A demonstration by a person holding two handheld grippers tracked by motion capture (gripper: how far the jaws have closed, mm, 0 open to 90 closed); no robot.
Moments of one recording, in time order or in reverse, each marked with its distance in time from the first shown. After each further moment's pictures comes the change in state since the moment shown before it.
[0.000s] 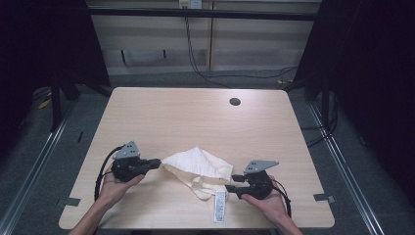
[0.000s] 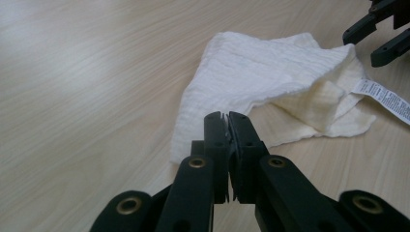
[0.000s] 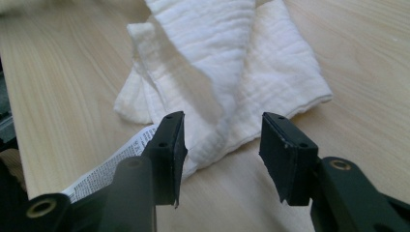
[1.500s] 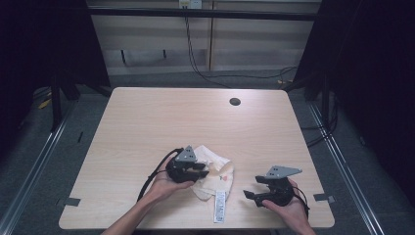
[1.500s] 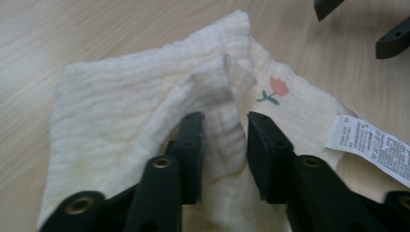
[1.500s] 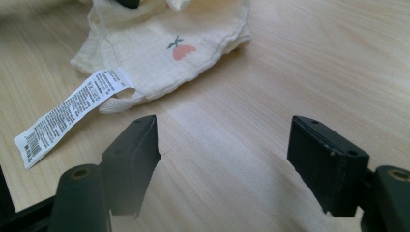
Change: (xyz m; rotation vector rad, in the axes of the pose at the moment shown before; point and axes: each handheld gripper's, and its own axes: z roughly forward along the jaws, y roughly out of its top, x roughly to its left) left arm -0.068 0.045 0.126 0.086 -0.159 0.135; right arm -0.018 -0.036 -0.042 -0.001 -0.110 0.047
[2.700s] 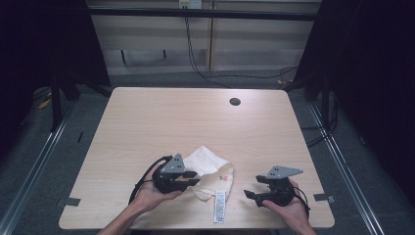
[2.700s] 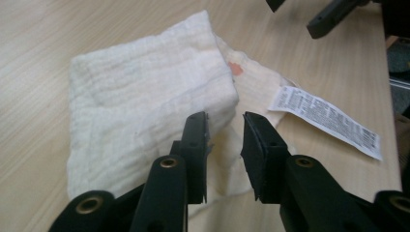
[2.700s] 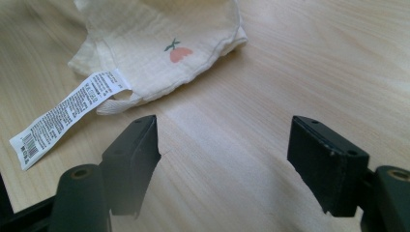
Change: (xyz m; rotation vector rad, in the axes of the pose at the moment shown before) left arm -0.022 -0.005 -0.045 0.019 -0.009 0.083; right arm 0.000 0.000 -0.001 -0.007 -0.011 -0.007
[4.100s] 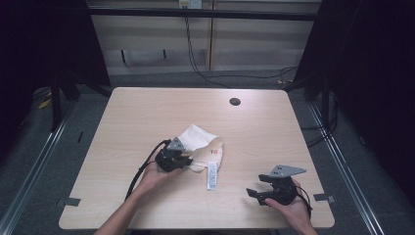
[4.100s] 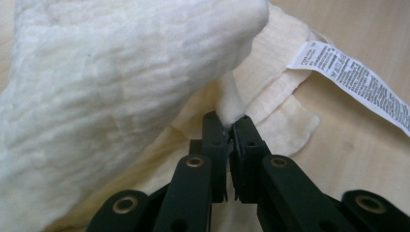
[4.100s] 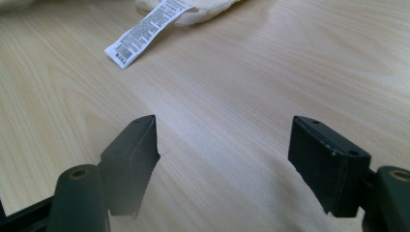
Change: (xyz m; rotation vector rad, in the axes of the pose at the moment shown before) left arm 0.063 -0.016 0.035 0.091 0.128 -0.158; right arm -0.006 -0.002 -0.003 -0.012 -0.014 0.022
